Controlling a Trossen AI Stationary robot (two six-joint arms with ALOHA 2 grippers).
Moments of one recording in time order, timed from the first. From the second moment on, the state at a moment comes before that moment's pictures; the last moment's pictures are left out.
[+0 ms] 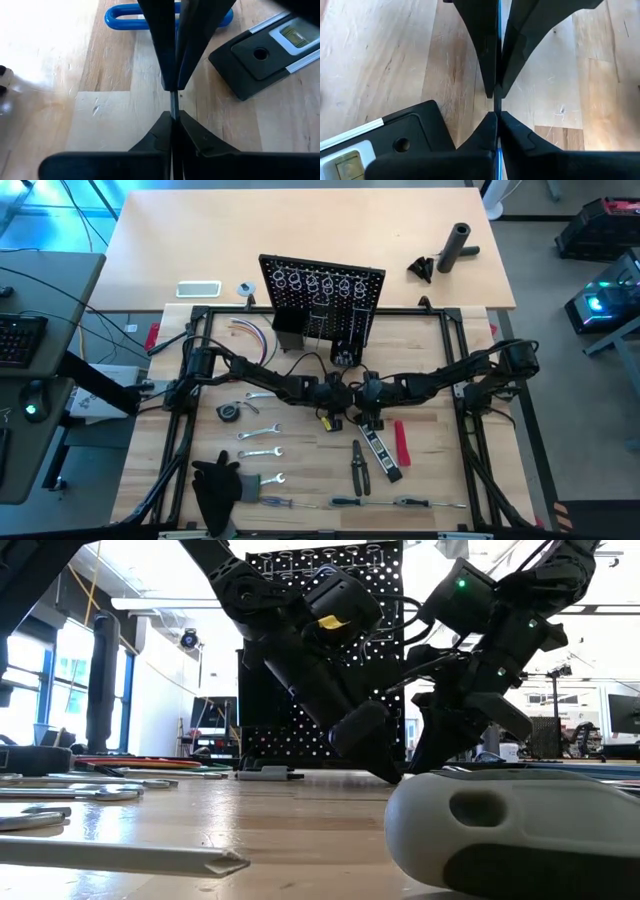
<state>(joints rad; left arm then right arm) -0.01 2.16 1.27 0.01 -0.15 0.07 0.05 1.62 0.65 0.04 0.13 -0.13</state>
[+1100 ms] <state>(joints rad) -0.07 2.01 1.27 0.01 -0.29 0.03 0.22 0.94 0.65 -0.47 0.46 0.39</state>
